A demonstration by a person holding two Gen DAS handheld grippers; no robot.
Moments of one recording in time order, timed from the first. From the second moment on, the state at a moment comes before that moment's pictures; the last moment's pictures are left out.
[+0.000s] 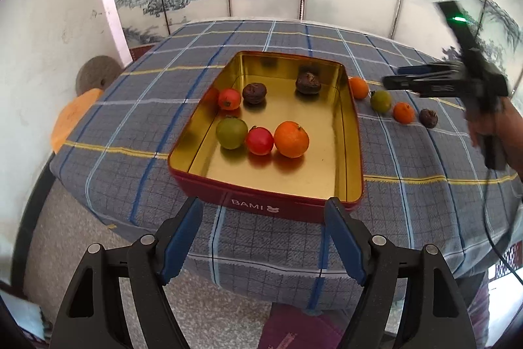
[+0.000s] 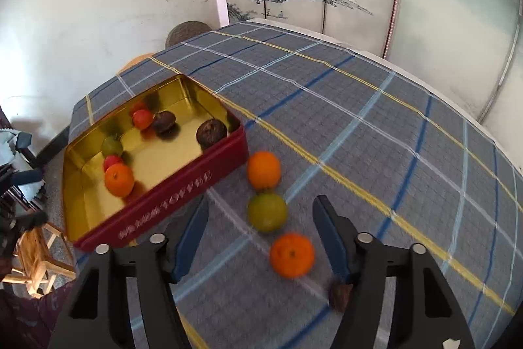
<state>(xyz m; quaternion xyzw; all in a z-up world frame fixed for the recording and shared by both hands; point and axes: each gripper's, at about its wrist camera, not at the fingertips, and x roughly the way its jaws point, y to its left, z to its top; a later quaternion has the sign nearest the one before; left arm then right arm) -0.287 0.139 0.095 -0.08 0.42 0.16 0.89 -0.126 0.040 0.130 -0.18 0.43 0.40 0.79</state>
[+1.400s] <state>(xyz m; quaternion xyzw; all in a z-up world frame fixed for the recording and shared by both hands) -0.043 -0.046 0.095 0.08 0.44 -0.13 0.89 -0.159 -0.269 0.095 0.03 0.44 0.19 0.87</state>
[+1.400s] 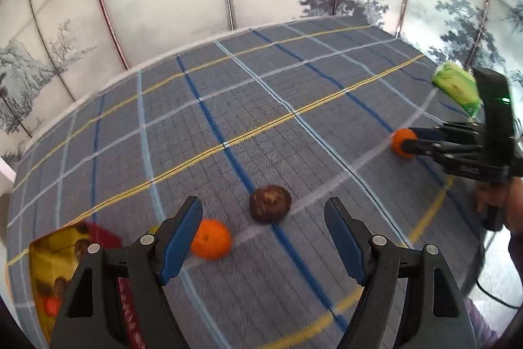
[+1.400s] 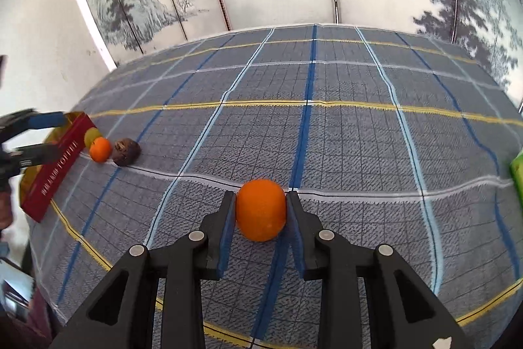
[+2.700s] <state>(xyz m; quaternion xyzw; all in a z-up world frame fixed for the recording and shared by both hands) -0.166 -0.048 0.123 0.00 0.43 -0.03 0.90 -0.155 -0.257 0.087 0.01 0.47 0.21 0.86</state>
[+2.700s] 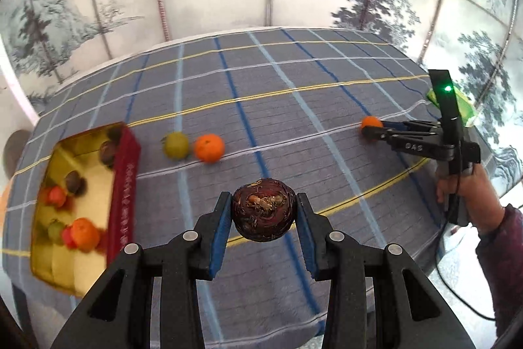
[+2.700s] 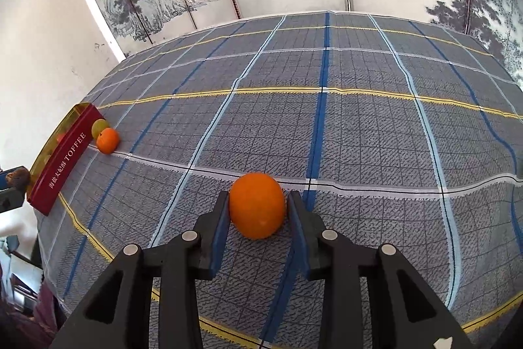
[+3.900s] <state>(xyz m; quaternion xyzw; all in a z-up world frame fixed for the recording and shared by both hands) -0.171 0.084 0.089 0.01 0.43 0.14 0.89 -0.158 -0.250 0.087 -0.02 0.47 0.20 0.86</state>
